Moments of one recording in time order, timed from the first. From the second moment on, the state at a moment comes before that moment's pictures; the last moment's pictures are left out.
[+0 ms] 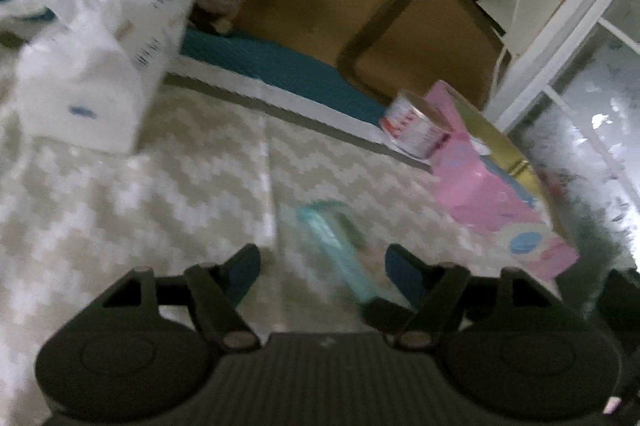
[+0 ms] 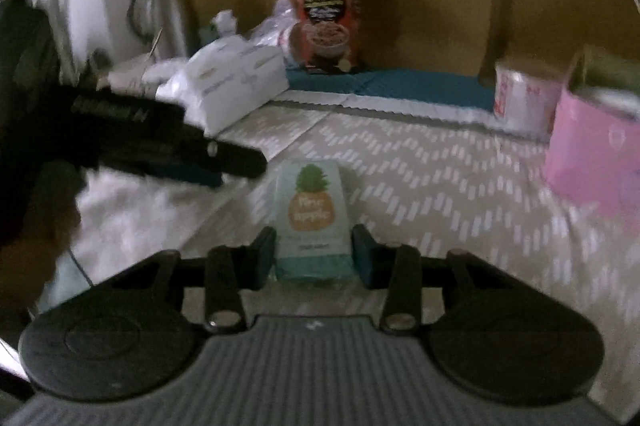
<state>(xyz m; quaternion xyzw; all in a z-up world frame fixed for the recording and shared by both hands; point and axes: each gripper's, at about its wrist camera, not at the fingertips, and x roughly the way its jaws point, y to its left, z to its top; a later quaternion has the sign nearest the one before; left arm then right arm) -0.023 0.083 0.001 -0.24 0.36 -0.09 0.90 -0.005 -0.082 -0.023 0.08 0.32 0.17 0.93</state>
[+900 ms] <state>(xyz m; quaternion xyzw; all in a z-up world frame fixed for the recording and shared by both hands) 0.047 -0.039 0.000 -0.18 0.41 -0.18 0.87 -0.041 -0.146 -0.030 0.12 0.29 0.10 0.94</state>
